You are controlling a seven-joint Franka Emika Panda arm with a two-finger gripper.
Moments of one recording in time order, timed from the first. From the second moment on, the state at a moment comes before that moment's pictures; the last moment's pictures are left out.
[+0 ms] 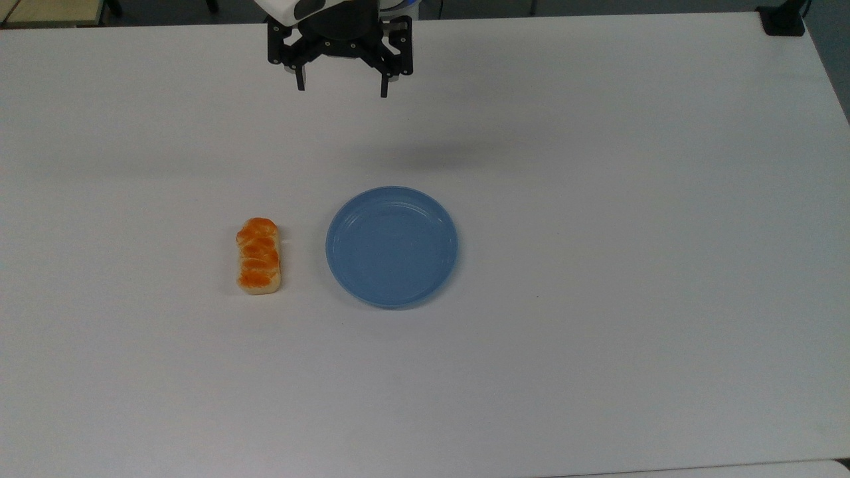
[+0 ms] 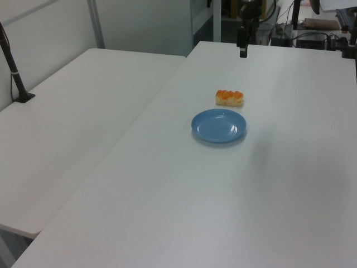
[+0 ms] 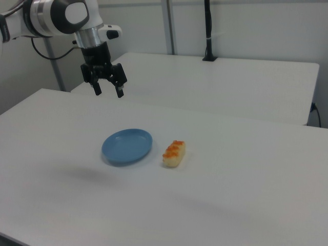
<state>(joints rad) 0.16 0.18 -0.13 -1.45 -0.07 1.64 0.05</state>
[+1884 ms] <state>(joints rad) -0.08 0.61 -0.13 -1.50 -0.04 2.16 -0.12</state>
